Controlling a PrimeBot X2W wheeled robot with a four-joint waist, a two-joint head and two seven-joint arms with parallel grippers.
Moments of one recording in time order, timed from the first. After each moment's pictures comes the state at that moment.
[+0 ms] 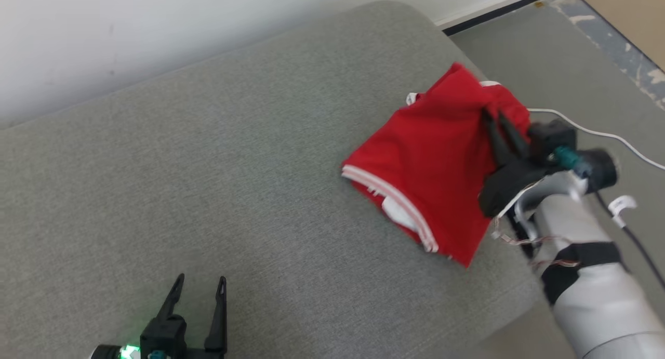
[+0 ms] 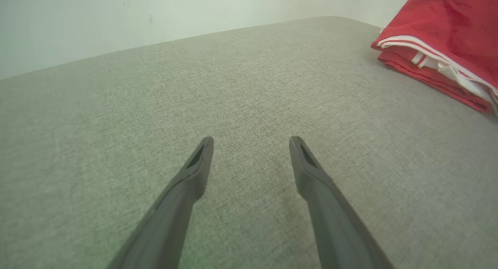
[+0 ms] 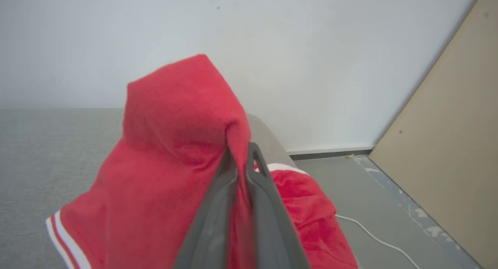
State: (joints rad) left arm -0.11 0.07 -0.08 0.38 -0.03 -0.07 -0.26; right arm -0.77 -0.19 0.14 0.88 0.07 0.13 -0.26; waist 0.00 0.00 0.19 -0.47
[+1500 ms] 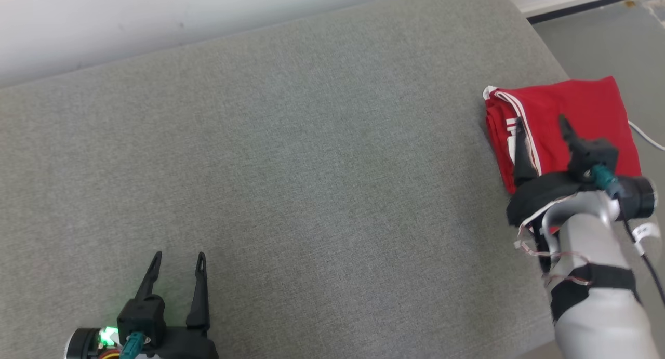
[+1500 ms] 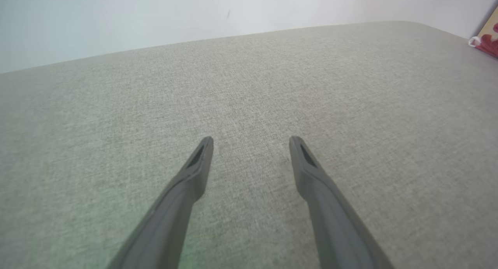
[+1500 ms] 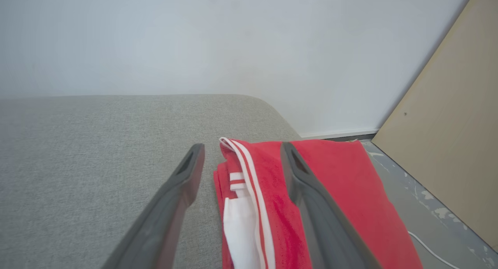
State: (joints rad) left arm -0.17 0.09 -0.03 0.36 -0.05 -0.05 -0.26; right arm -0.71 -0.12 -0.27 0.81 -0.22 0.13 -0.26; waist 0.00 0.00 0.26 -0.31
